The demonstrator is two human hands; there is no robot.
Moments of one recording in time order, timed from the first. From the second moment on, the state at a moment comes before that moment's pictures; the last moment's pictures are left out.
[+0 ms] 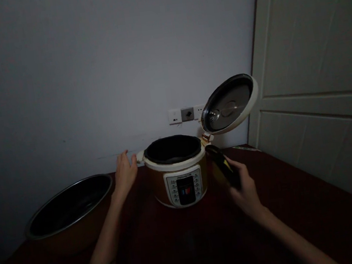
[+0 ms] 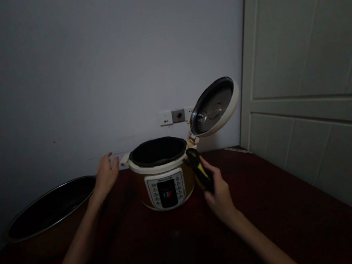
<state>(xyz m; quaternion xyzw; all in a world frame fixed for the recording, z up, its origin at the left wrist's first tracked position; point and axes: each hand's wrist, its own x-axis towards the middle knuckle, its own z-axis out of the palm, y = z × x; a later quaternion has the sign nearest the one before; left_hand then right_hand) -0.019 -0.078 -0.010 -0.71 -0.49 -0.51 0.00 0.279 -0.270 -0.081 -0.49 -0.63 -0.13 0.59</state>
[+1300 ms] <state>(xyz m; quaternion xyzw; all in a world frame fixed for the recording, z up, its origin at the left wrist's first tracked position) -0.011 -0.050 -0.041 -0.80 -0.38 -0.46 -0.07 0.180 -0.197 -0.059 -0.32 -0.85 -0.38 0.18</state>
